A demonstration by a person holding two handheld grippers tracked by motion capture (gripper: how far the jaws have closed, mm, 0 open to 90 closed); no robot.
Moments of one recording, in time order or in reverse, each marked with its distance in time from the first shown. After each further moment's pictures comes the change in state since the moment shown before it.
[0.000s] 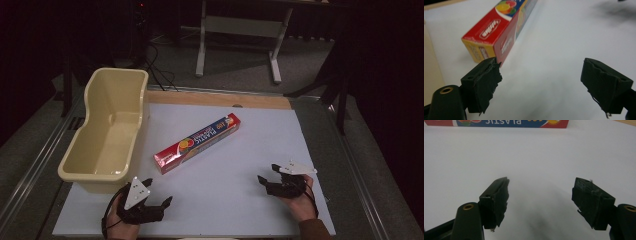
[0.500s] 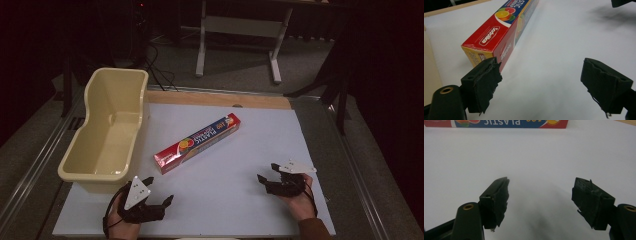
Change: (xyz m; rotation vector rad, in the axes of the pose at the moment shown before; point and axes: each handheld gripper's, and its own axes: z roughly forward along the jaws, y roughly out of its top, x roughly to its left) left arm -0.001 0.002 0.001 -0.024 -0.004 0.008; right arm -0.002 0.000 0.003 -0.002 0.001 0.006
